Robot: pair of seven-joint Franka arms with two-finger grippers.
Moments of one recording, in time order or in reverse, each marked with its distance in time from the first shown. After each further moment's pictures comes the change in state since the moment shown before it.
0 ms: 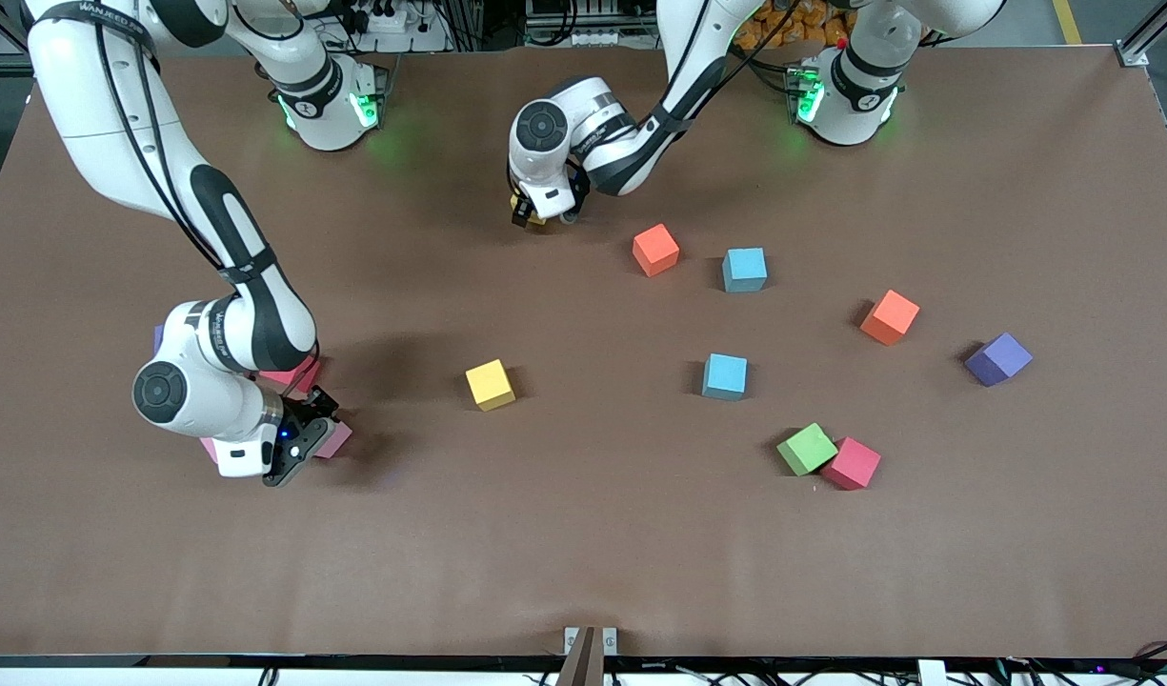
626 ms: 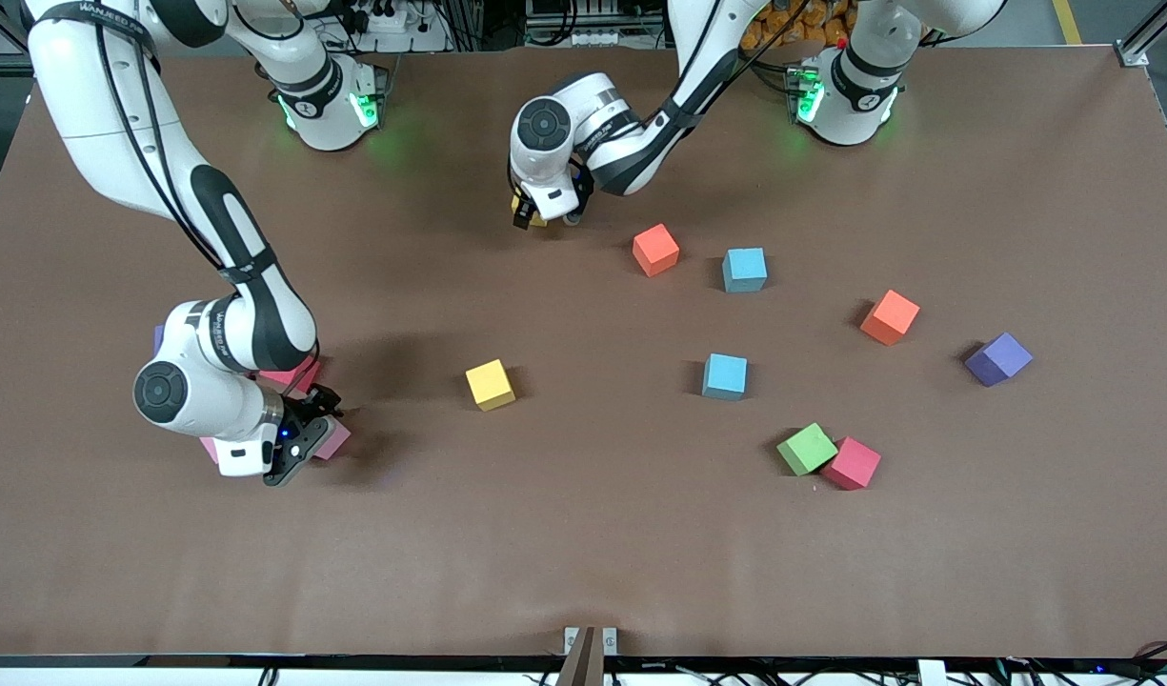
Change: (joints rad) left arm 0.026 -0.036 -0.001 0.002 0.000 -0.046 0.001; right arm 0.000 0.000 -0.001 -0.004 0.000 0.000 0.000
